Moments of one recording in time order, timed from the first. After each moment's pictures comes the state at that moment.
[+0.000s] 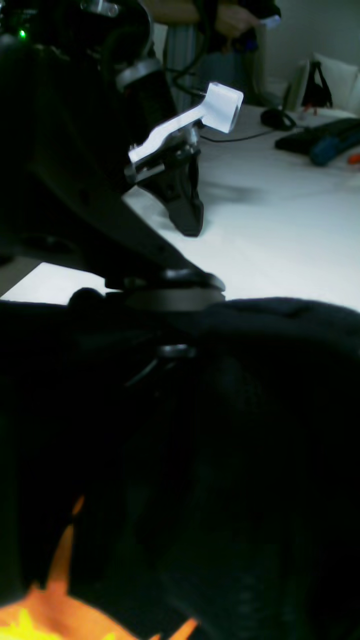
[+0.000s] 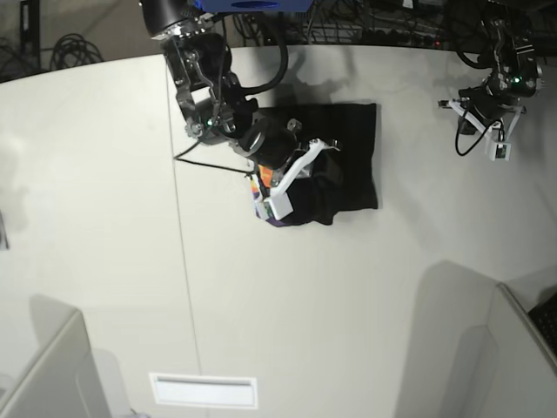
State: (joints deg) left arm 25.4 -23.1 -23.1 93.3 -29.3 -15.3 47.9; right arm -6.2 -4.0 -21.7 96.9 37.4 1.1 -46.3
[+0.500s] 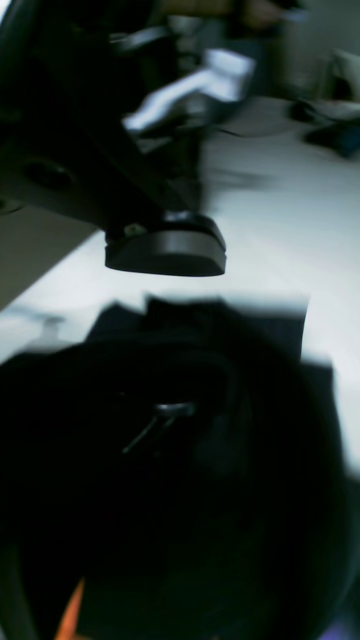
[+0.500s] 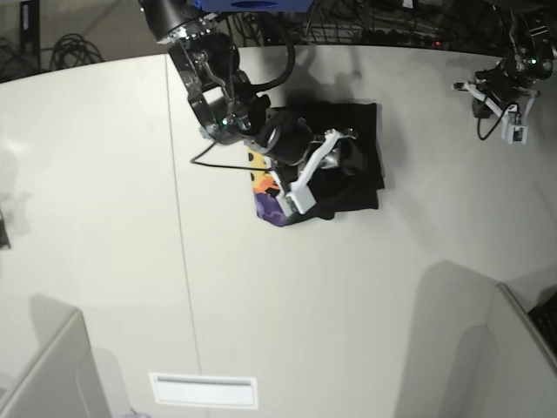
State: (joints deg) left arm 31.4 -23.7 -31.5 96.3 -33.3 -21.0 50.0; right arm -4.1 -3.6 -27.9 95.5 37.3 1.0 -46.7
